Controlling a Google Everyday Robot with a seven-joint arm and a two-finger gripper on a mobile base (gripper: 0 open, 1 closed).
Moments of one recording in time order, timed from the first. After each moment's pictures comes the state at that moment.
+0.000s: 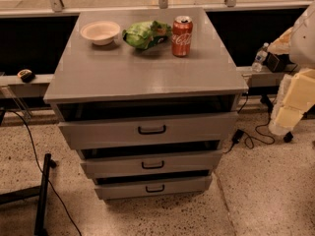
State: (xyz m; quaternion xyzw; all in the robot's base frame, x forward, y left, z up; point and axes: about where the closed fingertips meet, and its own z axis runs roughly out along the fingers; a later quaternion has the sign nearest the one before) arm 0.438 -0.217 0.976 -0.60 0.78 -0.03 0.16
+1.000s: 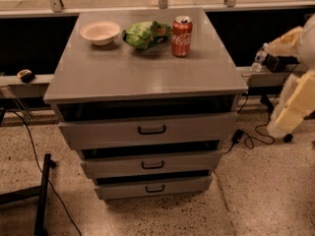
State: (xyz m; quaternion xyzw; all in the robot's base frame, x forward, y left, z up) arm 0.430 -0.205 0.982 -0.60 0.76 0.03 0.22
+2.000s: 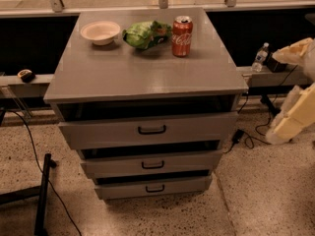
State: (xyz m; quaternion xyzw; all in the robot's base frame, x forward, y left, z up) arm 0.426 -0.212 0.969 -0.57 0.78 0.03 0.26
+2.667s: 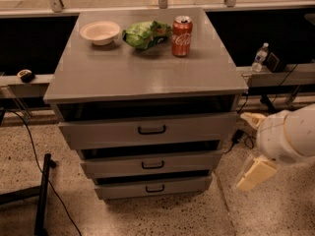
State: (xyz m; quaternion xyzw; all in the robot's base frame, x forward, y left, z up) arm 0.422 -0.204 0.805 -0.58 0.77 0.03 0.27
